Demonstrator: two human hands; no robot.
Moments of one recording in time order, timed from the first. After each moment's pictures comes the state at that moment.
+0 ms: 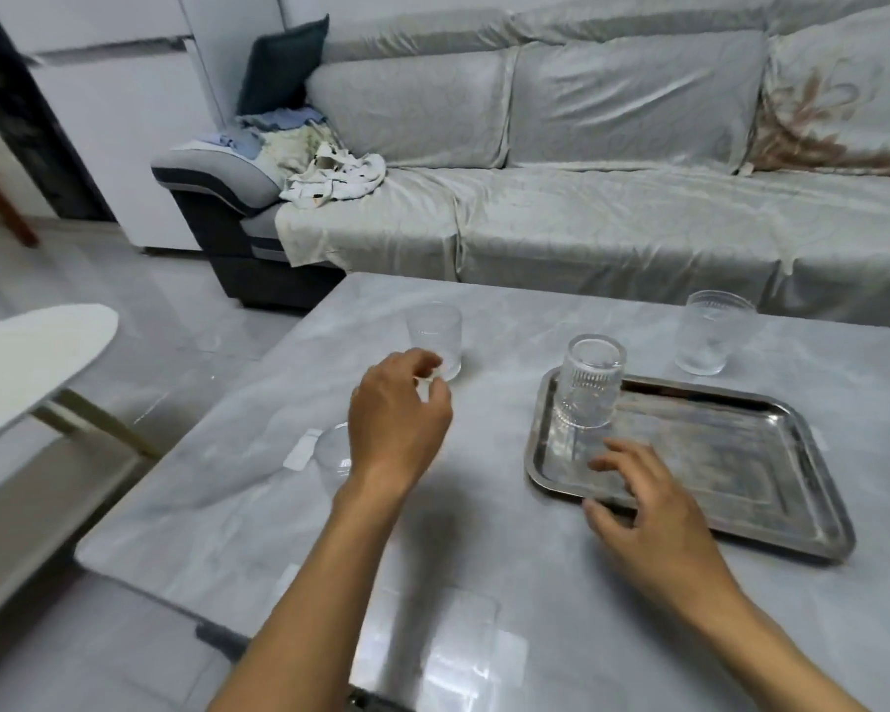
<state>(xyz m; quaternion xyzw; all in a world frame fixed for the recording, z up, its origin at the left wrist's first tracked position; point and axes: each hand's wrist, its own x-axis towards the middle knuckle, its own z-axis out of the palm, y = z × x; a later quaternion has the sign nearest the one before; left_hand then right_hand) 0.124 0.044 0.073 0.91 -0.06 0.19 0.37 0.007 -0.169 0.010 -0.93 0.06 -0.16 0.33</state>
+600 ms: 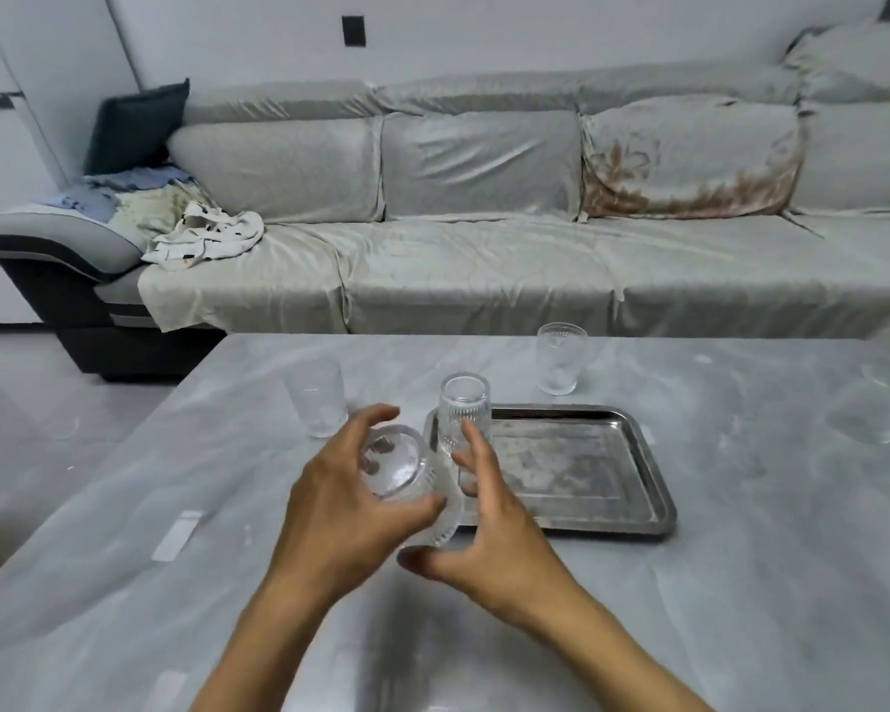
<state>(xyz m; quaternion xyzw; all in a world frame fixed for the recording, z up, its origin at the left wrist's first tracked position) 0.052 0.012 0.112 0.87 -0.22 0.04 0.43 -0.010 -0.136 0.063 -0.87 0.04 -0.10 0.48</state>
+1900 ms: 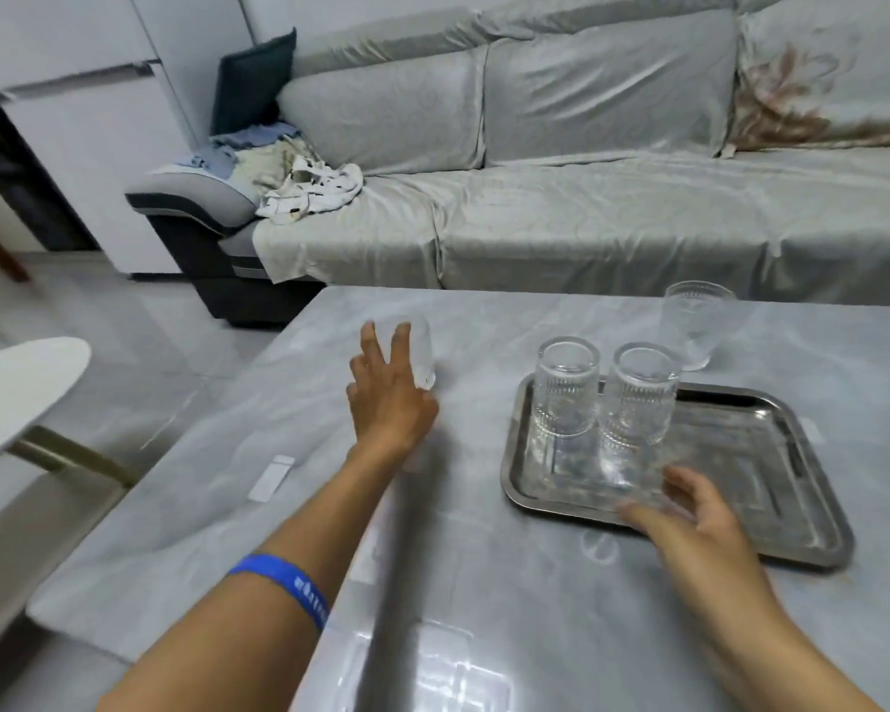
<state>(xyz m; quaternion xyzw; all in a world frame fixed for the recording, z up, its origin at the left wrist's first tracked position) 0.209 0.003 0.035 0.97 -0.05 0.14 0.20 -0.003 -0.192 0.015 -0.70 0.30 -0.14 0.63</state>
